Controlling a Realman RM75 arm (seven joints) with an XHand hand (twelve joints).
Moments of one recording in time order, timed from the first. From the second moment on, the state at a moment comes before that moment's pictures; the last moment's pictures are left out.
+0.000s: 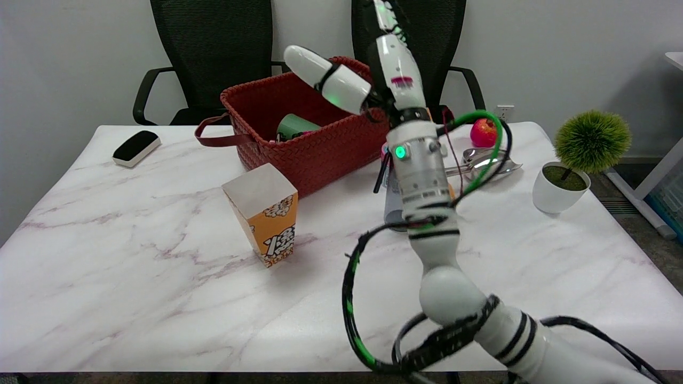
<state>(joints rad) 0.23 -1.35 -2.13 1.69 1.19 0.79 -0.29</state>
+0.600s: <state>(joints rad) 0.02 -1.33 -2.31 1.64 0.97 1.25 -0.17</state>
